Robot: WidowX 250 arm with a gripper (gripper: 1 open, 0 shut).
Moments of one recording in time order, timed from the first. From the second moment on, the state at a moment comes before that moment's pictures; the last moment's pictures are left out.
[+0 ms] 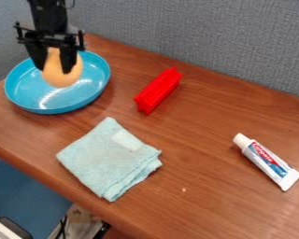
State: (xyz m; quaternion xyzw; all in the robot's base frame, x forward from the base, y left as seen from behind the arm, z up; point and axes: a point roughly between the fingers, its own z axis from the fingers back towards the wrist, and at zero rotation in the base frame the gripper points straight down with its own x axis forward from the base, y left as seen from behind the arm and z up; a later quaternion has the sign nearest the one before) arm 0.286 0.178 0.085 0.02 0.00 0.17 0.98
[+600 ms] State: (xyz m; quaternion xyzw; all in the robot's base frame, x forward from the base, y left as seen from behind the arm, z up) arm 0.290 0.185 0.065 0.03 0.02 0.18 0.98
